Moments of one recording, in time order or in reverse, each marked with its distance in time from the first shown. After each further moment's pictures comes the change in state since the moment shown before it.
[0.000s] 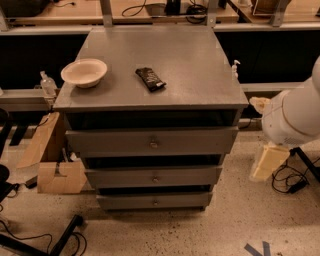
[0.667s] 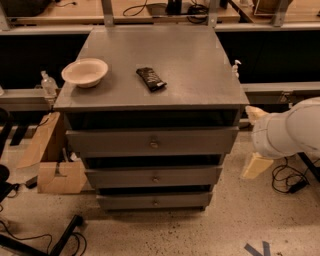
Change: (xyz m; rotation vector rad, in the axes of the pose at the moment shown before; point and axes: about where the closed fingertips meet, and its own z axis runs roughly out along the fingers) arm 0.028 -0.019 0.077 0.170 0.014 -0.042
